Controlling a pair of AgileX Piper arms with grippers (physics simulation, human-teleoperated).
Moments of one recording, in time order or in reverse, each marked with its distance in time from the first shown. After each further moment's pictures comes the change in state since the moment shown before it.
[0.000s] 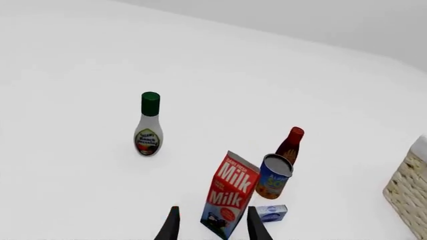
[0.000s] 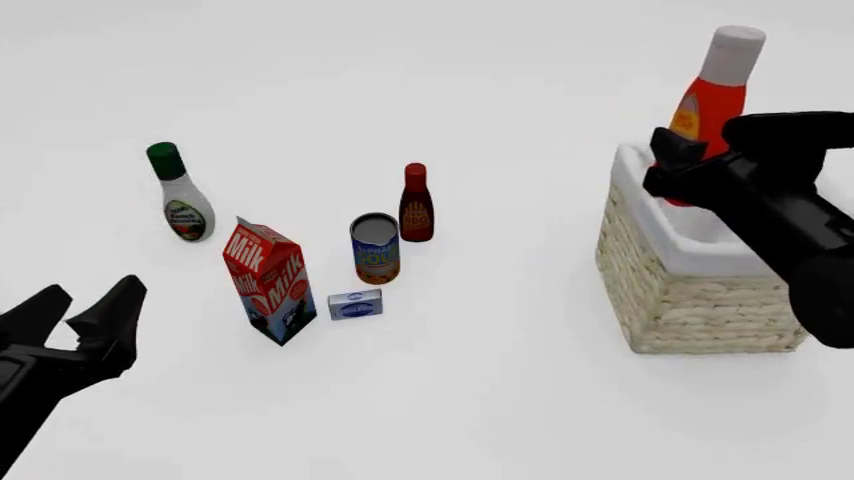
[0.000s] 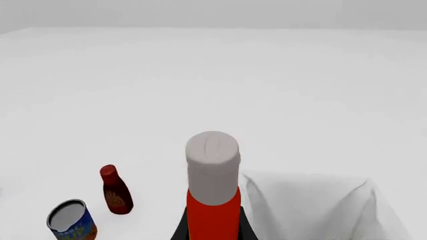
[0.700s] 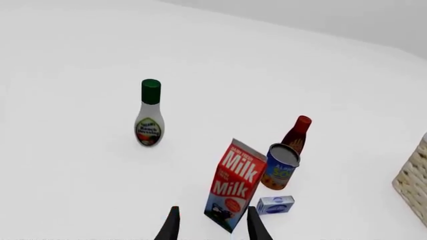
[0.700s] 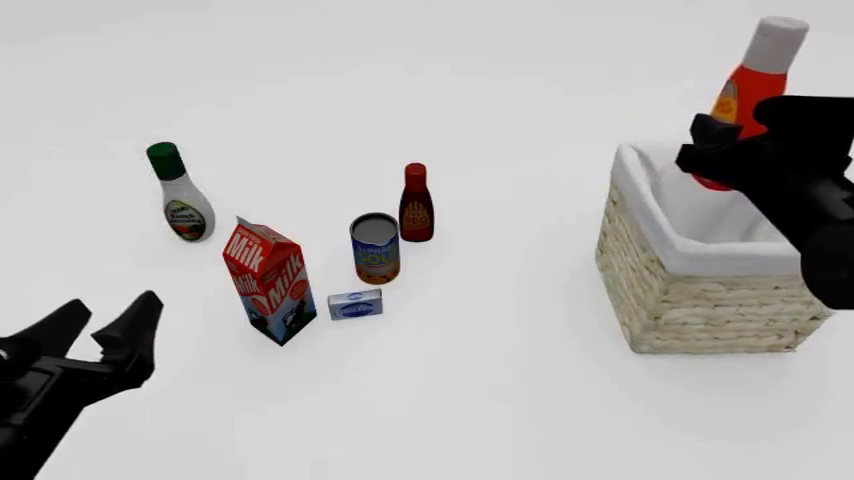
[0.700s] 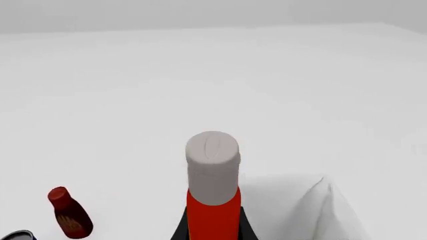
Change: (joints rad) left arm 0.001 0.094 0.081 -0.147 0.009; right arm -0.136 0.096 -0.075 -0.015 0.010
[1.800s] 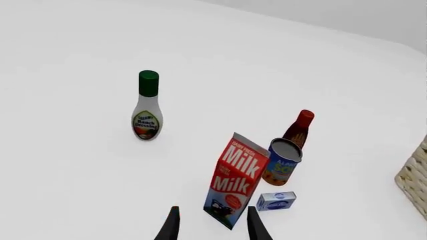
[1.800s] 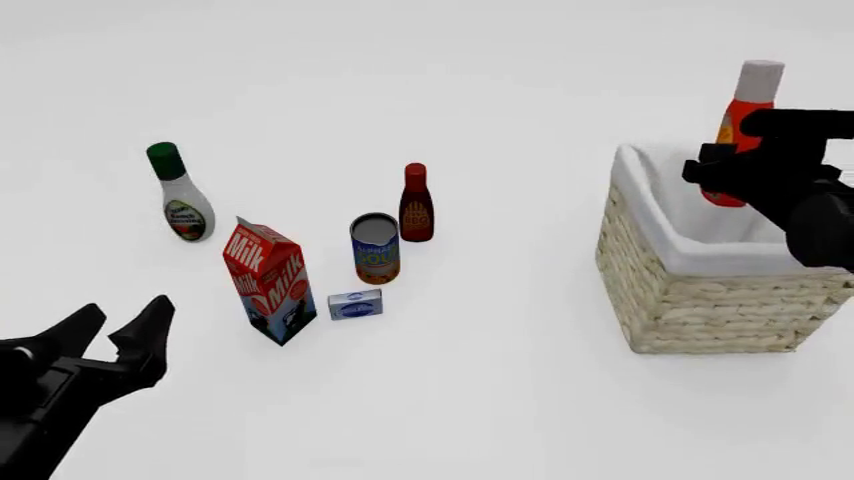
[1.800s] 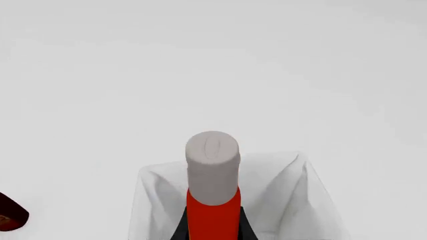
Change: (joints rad) left arm -0.006 0.104 0.029 -0.110 -0.009; right arm -0.115 0.229 -0.139 0.109 -0.062
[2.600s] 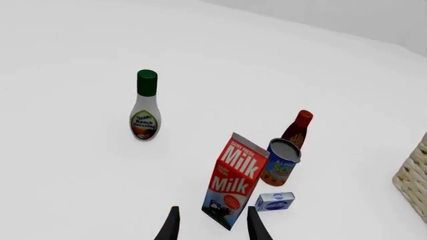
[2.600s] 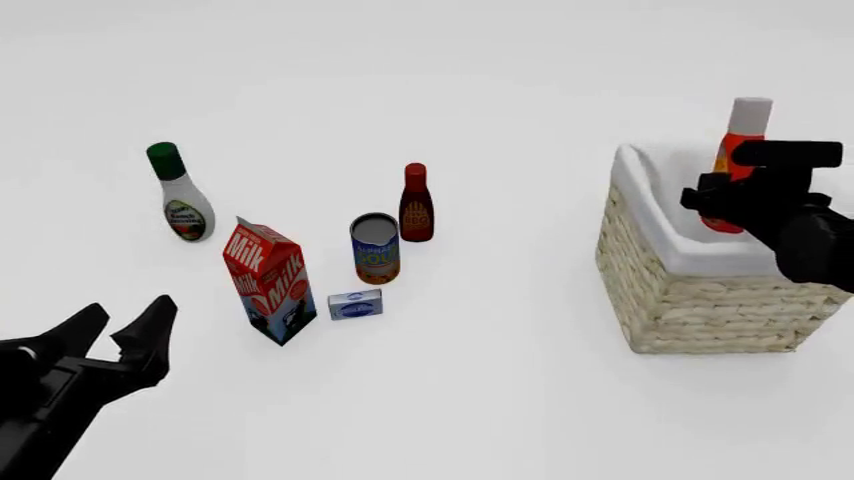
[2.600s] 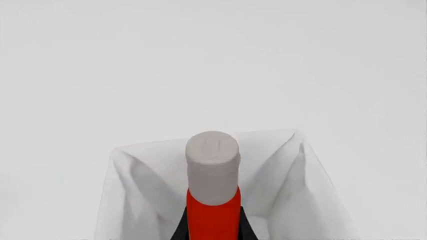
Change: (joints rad) left arm -0.005 0.021 0.006 -0.031 -0.008; right arm -0.038 0.084 0.035 -0.044 -0.026
